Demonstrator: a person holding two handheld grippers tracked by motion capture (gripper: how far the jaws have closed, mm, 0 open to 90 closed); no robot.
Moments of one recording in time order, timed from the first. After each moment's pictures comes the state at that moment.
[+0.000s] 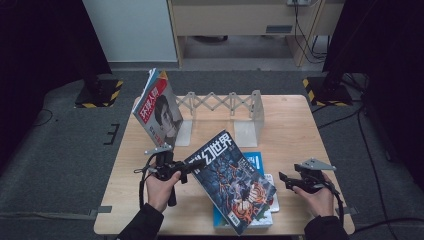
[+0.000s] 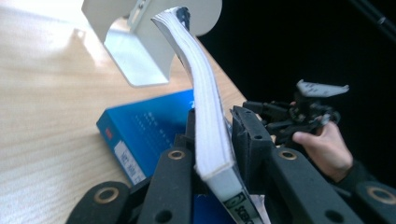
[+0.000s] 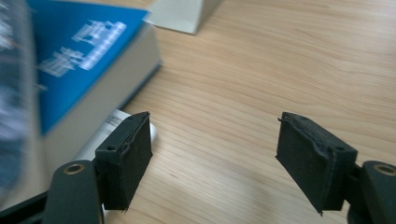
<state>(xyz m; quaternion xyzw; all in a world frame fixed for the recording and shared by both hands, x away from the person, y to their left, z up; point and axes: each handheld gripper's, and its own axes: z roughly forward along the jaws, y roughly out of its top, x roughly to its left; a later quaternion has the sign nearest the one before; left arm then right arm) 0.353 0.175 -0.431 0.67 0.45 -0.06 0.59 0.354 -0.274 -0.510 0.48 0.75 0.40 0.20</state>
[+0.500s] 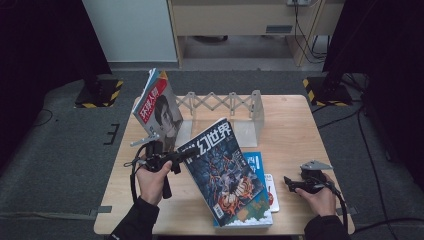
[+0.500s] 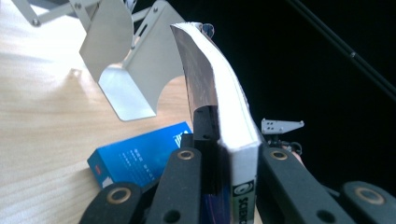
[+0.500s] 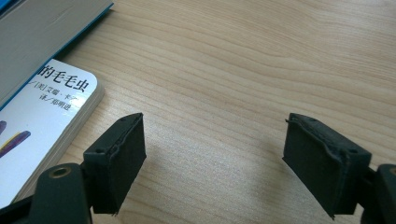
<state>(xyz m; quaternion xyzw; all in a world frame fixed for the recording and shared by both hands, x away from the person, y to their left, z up) 0.356 0.189 -0.393 0.63 0.46 -0.05 0.62 0.359 -0.286 -0.527 0.50 0.78 0.32 0.21</state>
